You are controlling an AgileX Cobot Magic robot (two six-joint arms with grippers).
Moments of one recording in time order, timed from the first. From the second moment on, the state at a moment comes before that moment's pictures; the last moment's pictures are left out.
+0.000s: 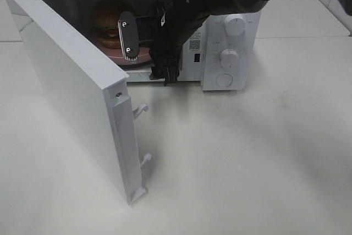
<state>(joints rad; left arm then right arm) 0.01 0.00 -0.52 -0.13 1.09 0.07 0.60 2.23 -1.73 -0.04 0.41 -1.11</state>
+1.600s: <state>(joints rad) 0.01 0.00 -0.52 -0.13 1.09 0.07 0.58 2.39 -1.93 0.01 0.49 -1.26</state>
